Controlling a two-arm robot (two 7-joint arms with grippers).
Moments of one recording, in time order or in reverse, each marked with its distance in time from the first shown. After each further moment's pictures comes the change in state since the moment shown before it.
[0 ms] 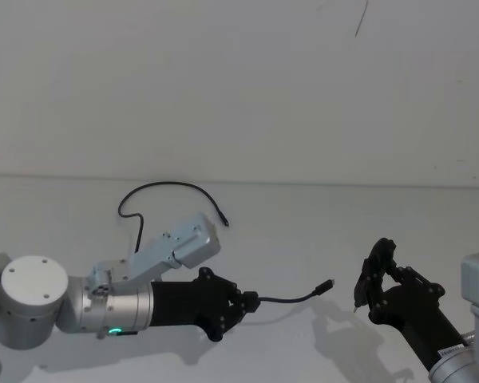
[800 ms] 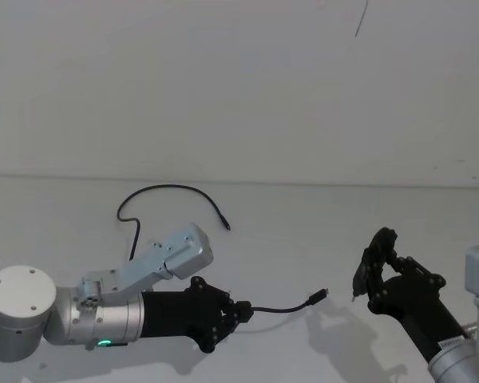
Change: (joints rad) left arm 0.041 0.053 0.000 -0.079 -0.014 0.025 0.025; right arm 0.004 -0.016 0.005 -0.020 -0.001 -0.003 -0.003
